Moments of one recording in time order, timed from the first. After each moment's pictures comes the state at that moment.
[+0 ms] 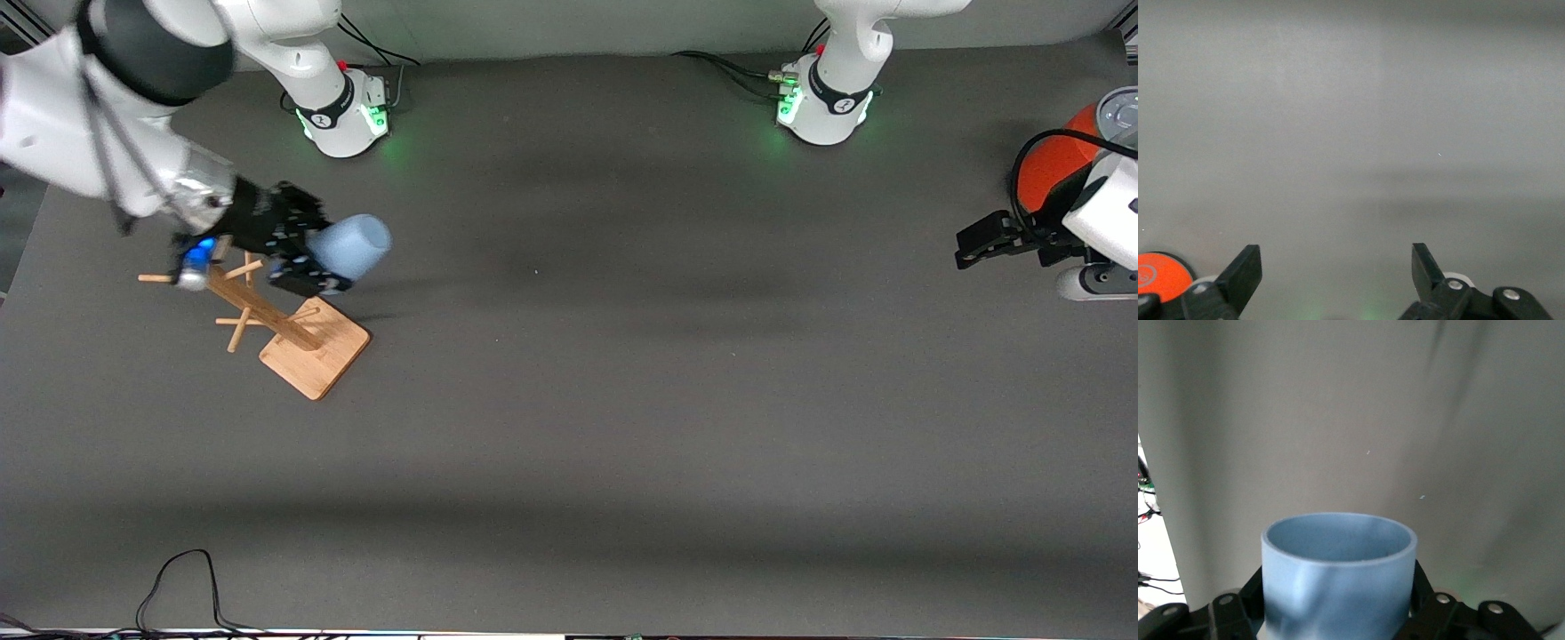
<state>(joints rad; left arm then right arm) -0.07 0.05 0.01 -1.54 -0.01 1.53 -0.07 0.09 -0.10 0.21 -2.00 0.49 2.01 1.46</state>
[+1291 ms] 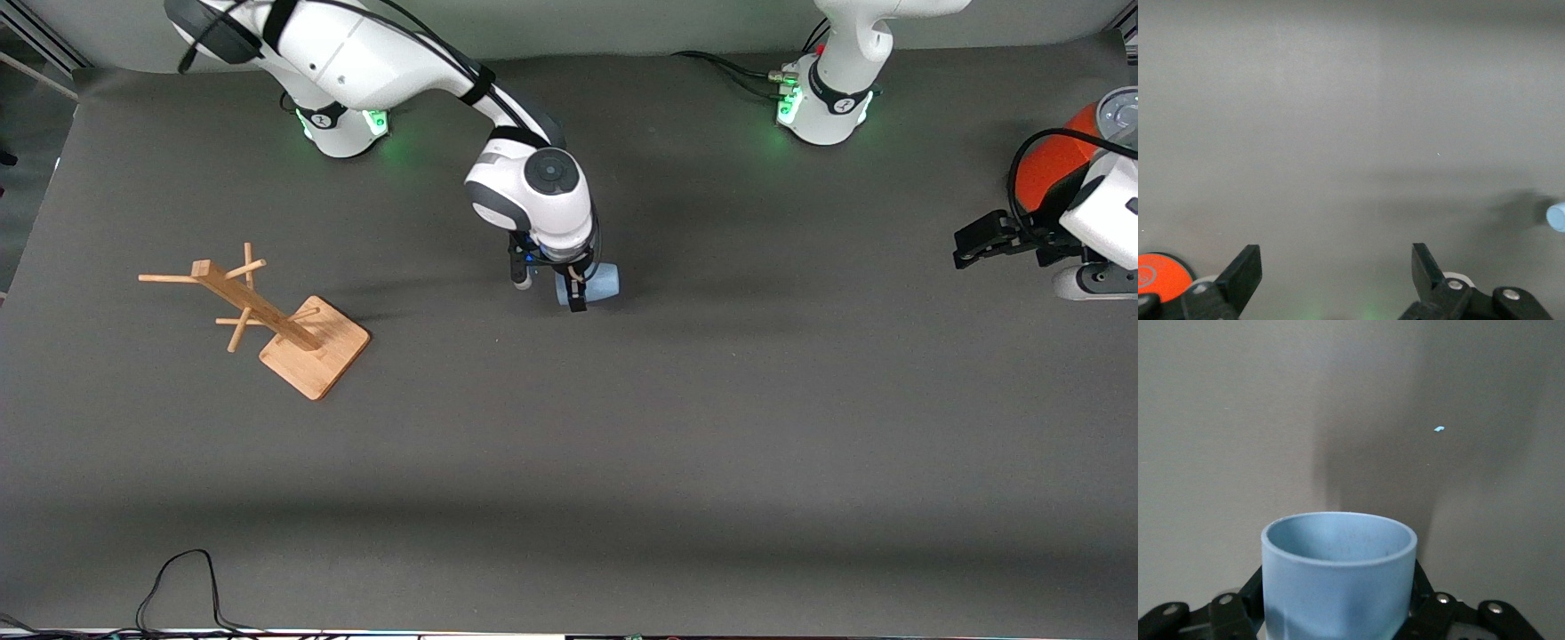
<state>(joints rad) -0.07 0.05 0.01 -1.54 -0.01 1.53 -0.07 0.45 0.67 0.47 -1.77 -0.40 2.38 2.64</state>
